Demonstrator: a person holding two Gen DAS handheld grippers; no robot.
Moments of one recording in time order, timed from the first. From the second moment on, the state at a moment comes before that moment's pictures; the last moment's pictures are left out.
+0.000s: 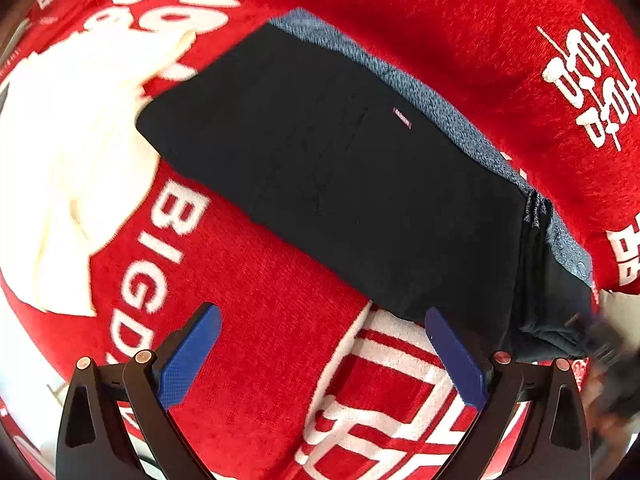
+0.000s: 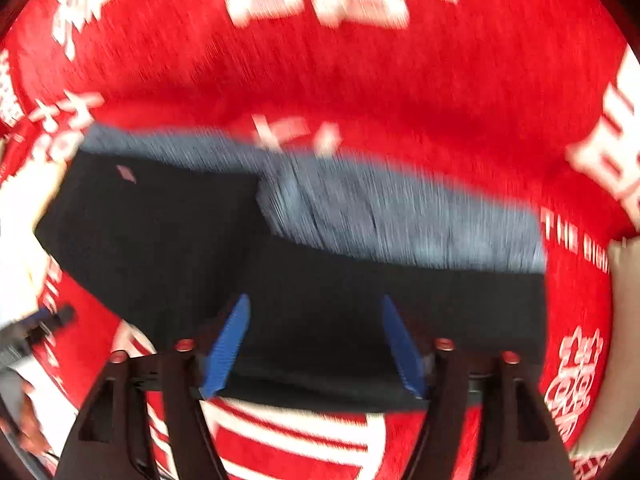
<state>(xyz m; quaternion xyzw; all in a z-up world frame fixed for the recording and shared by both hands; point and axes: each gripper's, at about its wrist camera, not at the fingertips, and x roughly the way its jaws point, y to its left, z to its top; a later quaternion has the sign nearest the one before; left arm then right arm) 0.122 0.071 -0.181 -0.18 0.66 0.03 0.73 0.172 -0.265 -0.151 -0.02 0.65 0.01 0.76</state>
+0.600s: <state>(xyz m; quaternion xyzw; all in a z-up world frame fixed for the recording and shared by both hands) 0.131 0.140 -0.191 -0.37 0.55 0.01 0.74 0.143 -0.270 -0.169 -0.01 0.64 0.01 0.77</state>
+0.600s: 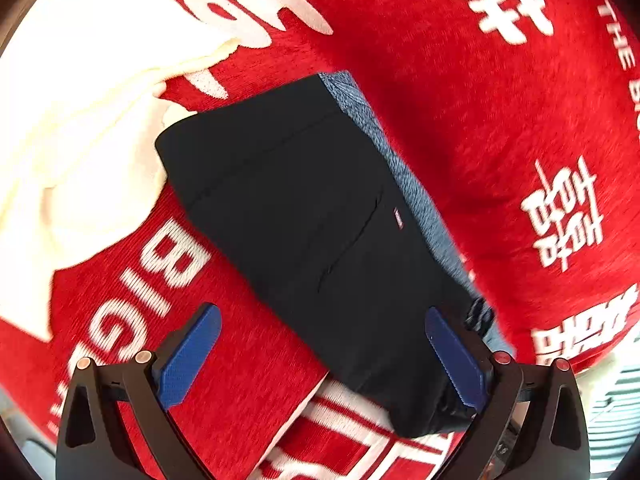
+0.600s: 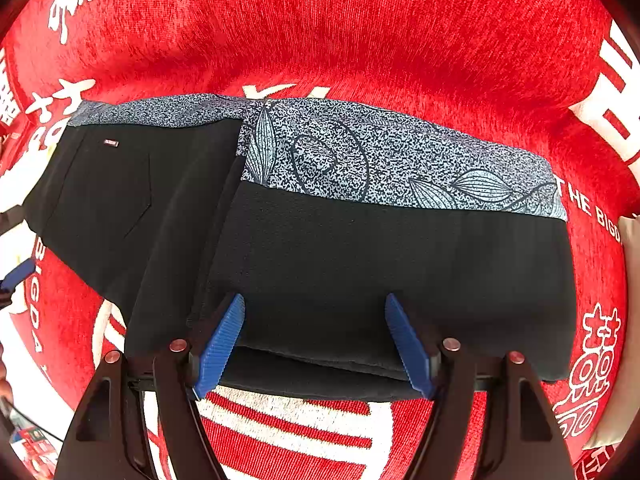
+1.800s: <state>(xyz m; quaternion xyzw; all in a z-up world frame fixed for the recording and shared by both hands) 0.164 0.117 -0.188 -0.27 0.54 0.06 0.80 0.174 -0.251 -0.117 -0.01 0.64 0.04 0.77</state>
